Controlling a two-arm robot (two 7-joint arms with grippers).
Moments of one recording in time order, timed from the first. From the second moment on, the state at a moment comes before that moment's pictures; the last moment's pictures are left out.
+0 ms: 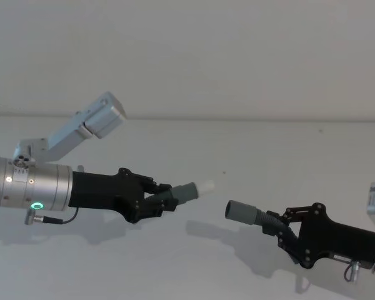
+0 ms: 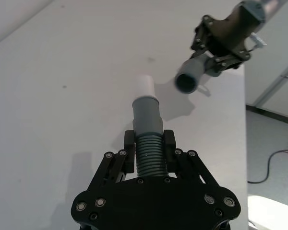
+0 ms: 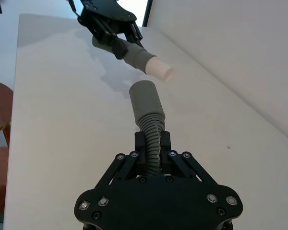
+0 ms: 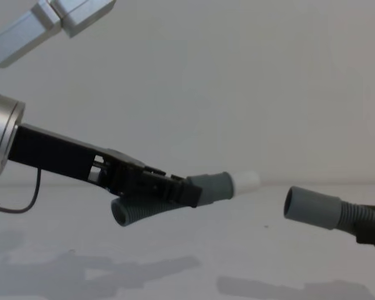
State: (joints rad) left arm -0.51 0.60 0.53 -1.64 -0.51 0.52 -0.92; right arm 0.10 0.68 -0.28 -1.59 0.42 -0.20 0.92
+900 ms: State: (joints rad) left arm -0.57 0.64 0.60 -1.63 -0.53 0.55 -1.02; right arm 0.13 0.69 -0.31 -1.56 0.40 -0.22 0.91
